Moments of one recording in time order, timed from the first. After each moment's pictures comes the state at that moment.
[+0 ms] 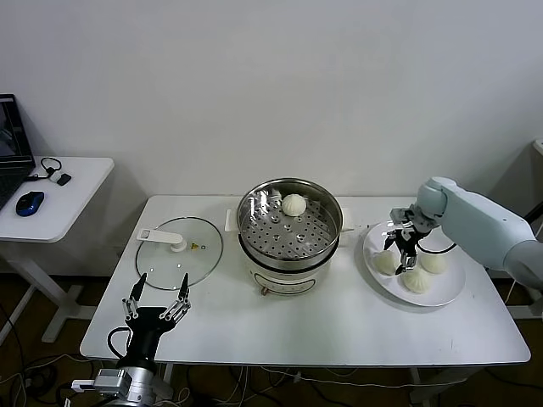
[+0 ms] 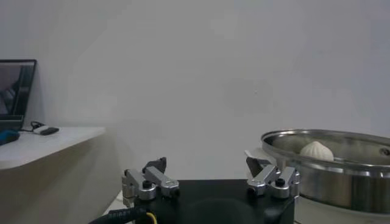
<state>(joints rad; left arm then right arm) 1.72 -1.54 -0.61 -2.16 -0.07 -0.04 0.07 0.12 0.91 -1.03 0.68 0.05 0.08 -1.18</state>
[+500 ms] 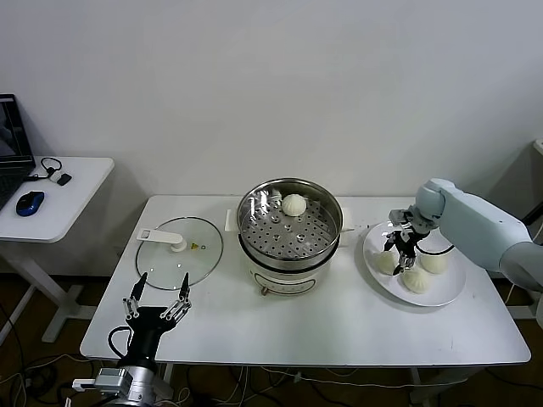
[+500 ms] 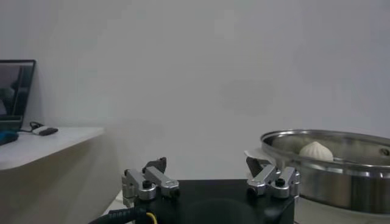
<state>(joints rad) 1.72 -1.54 -0.60 -2.16 -0.07 -0.04 0.07 0.12 0.92 -1.01 0.67 0.05 0.09 -1.19</state>
